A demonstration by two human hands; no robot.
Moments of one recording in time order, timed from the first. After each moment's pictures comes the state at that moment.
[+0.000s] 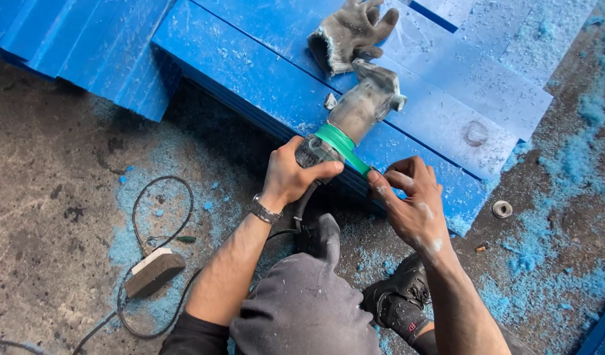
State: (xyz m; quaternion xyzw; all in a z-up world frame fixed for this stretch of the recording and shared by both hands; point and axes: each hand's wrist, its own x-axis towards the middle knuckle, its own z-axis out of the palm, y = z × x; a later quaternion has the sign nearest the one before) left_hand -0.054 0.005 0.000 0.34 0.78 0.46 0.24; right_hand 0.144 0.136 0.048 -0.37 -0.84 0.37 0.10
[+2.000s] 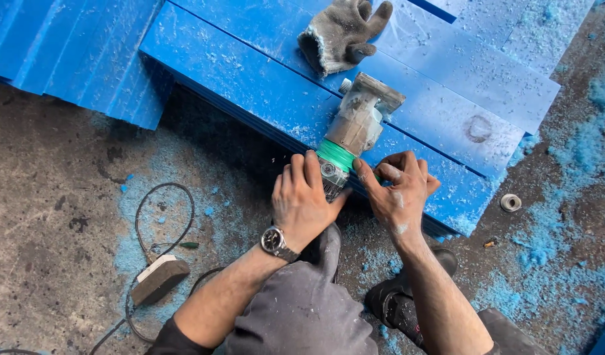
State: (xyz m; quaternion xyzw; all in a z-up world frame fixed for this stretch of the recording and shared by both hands) left_hand -0.008 0.007 0.025 0.48 0.84 0.25 -0.04; right_hand 0.126 0.133 0.002 -0.42 -0.85 0.25 0.19
